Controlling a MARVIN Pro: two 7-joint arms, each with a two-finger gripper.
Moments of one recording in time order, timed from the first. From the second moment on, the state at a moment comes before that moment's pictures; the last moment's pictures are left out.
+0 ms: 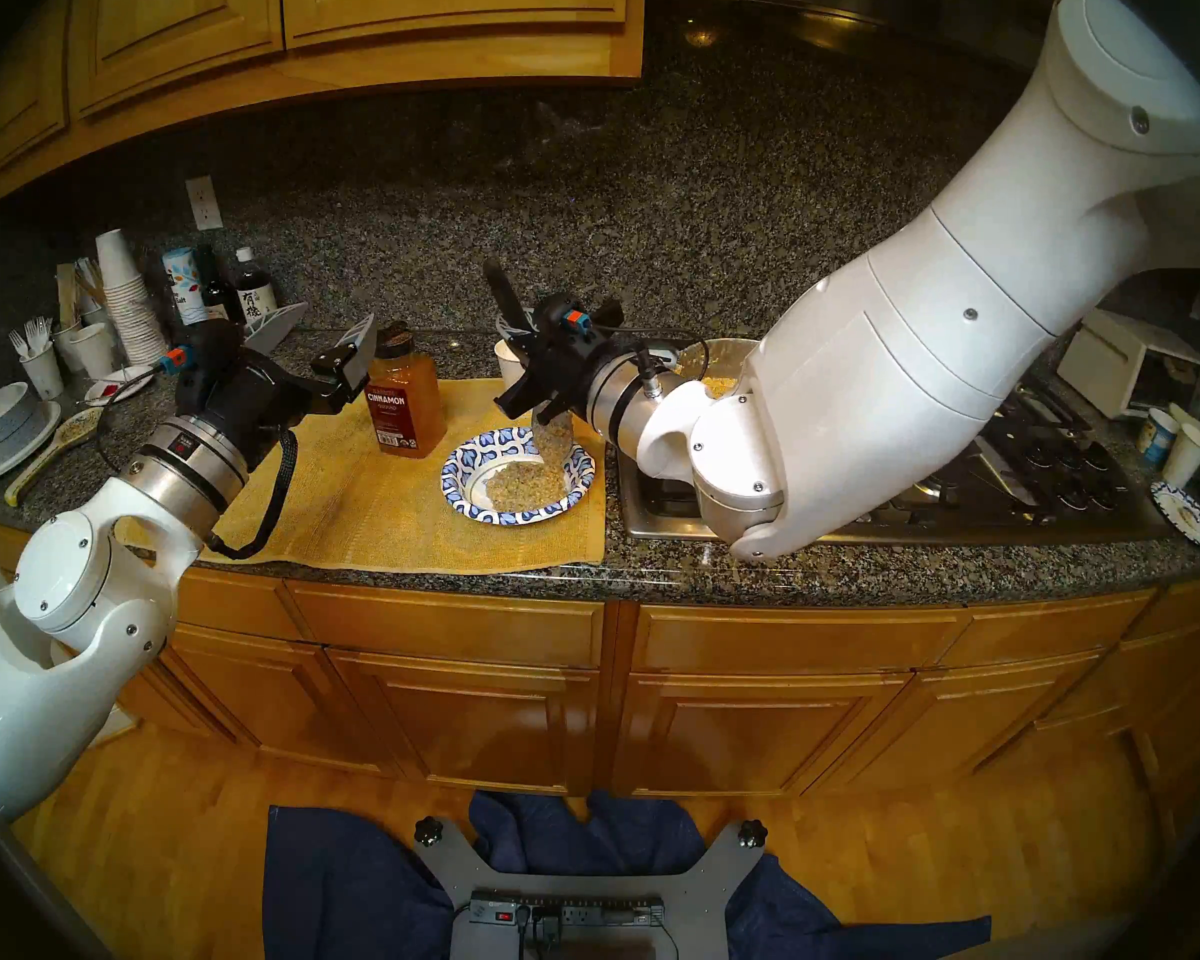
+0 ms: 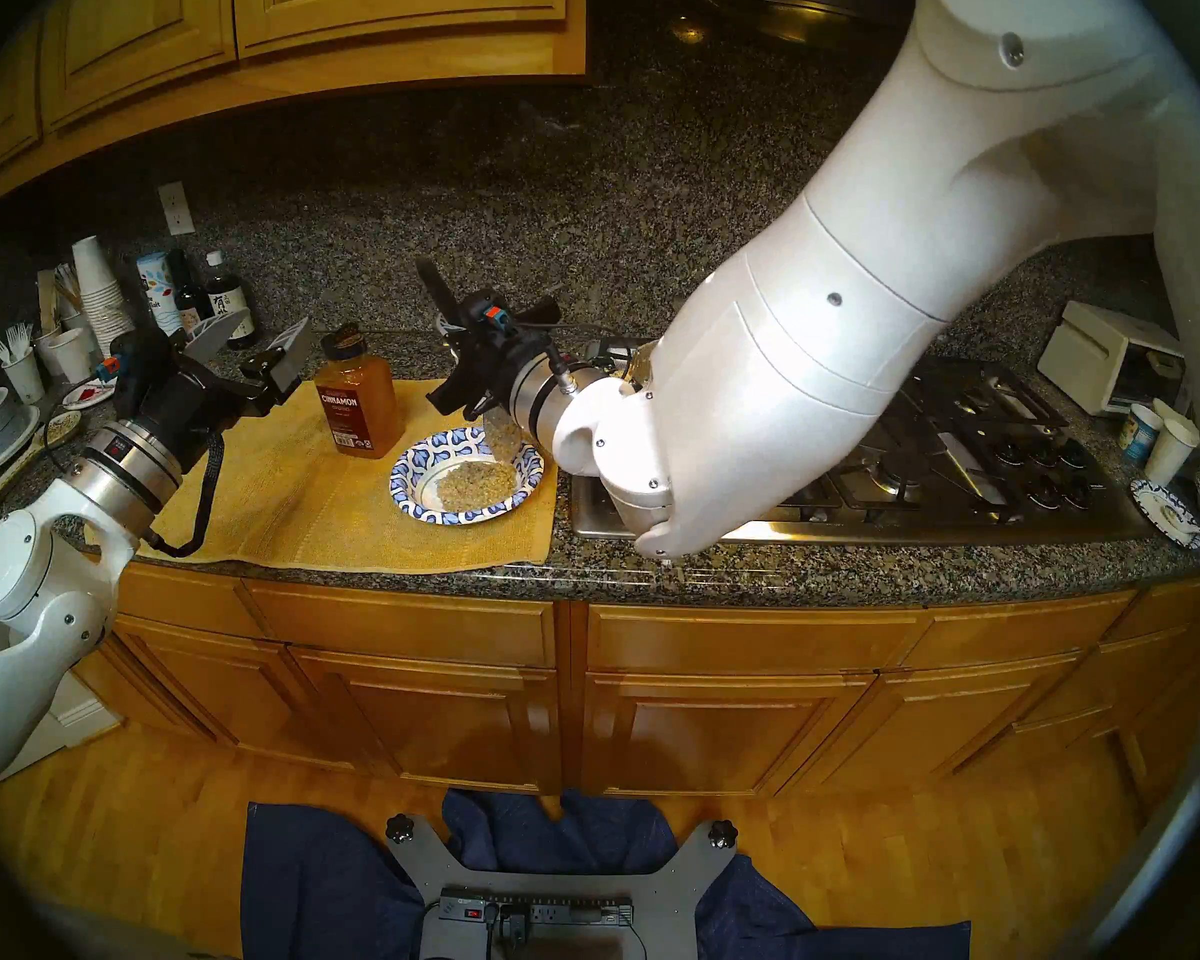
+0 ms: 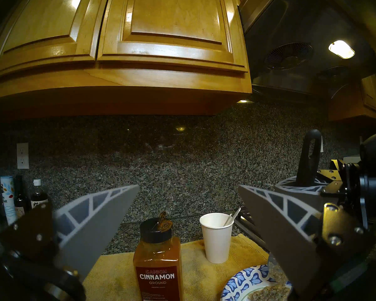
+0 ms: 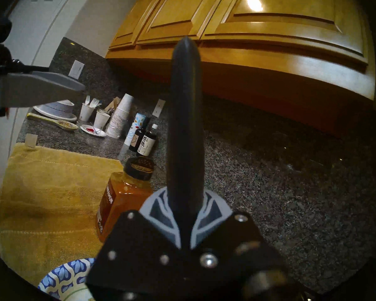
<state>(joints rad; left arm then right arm) 2.16 -0.56 -1.94 -2.22 -0.95 -0.20 0.09 0.70 -1.53 -1.19 -1.92 1.67 -0.95 -0.87</state>
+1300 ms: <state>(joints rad) 2.16 -0.56 -1.93 -2.22 -0.95 -0.20 0.09 0.61 -1.14 -0.80 -2.02 2.35 -0.95 -0.60</state>
